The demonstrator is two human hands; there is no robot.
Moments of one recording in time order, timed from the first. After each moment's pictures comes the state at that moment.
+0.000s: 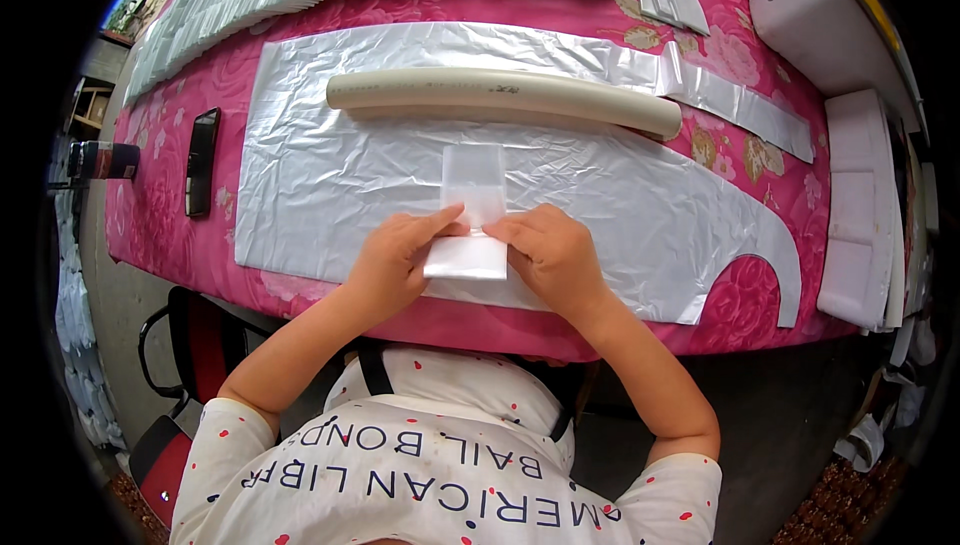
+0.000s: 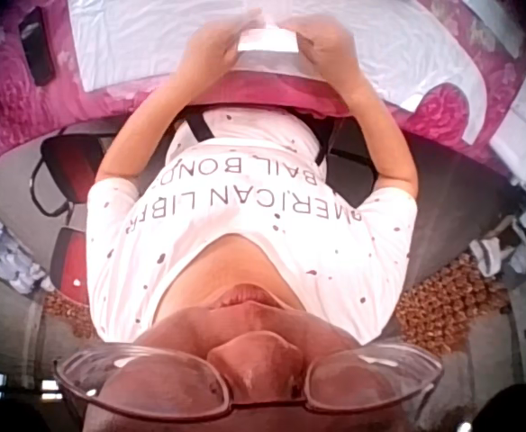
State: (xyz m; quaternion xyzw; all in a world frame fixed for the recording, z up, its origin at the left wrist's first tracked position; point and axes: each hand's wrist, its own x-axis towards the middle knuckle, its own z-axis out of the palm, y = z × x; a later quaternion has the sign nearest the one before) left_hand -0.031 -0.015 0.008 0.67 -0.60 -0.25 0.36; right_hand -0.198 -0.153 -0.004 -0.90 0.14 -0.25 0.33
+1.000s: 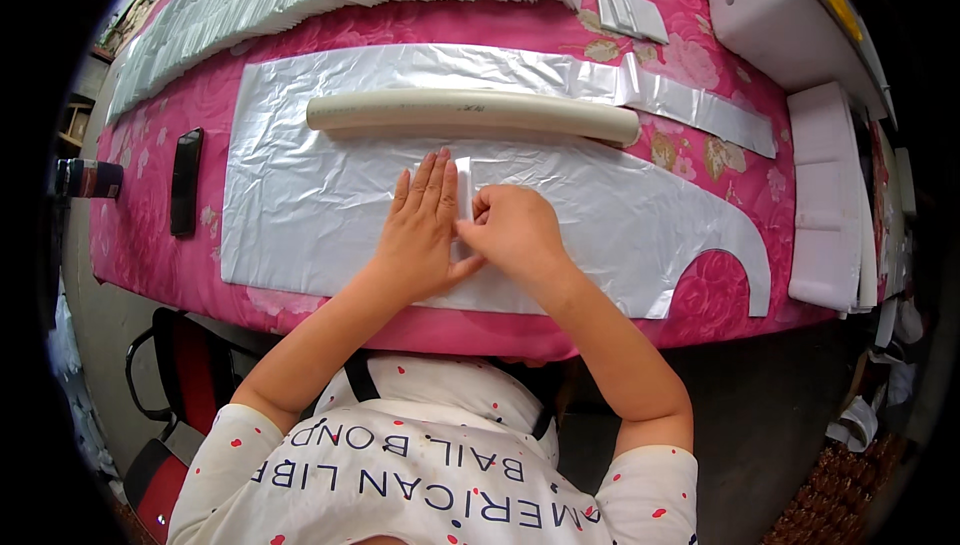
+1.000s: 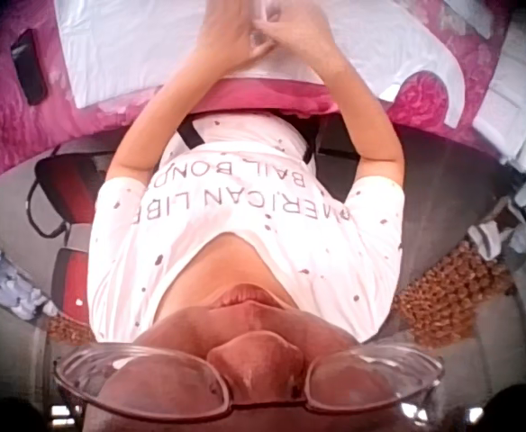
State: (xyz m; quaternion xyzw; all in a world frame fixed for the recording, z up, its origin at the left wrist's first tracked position) left_hand -0.051 -0.059 -0.020 0.73 -0.65 -0.09 0.19; right_hand -0.161 -0.167 0.034 -0.83 0.39 0.01 0.39
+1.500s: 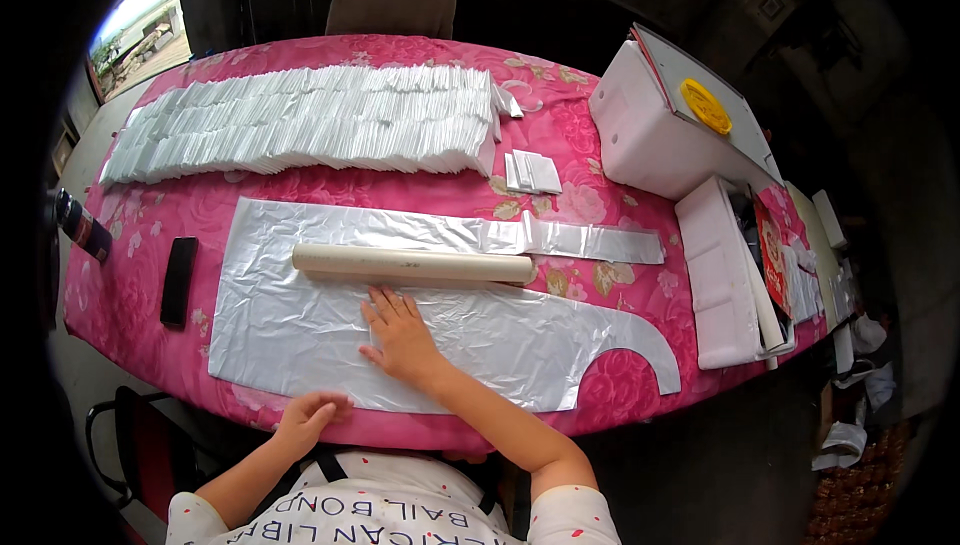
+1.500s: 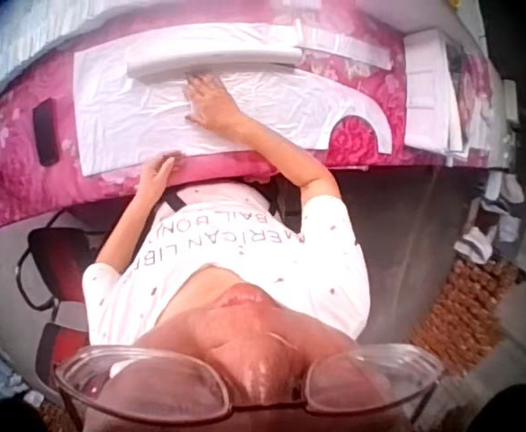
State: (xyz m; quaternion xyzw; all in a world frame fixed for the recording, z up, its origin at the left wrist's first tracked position) left_hand -0.031 0.069 -0.002 0.60 -0.26 -0.53 0.54; right_hand -0.129 -0.148 -0.003 -0.96 0.13 -0.15 0.18
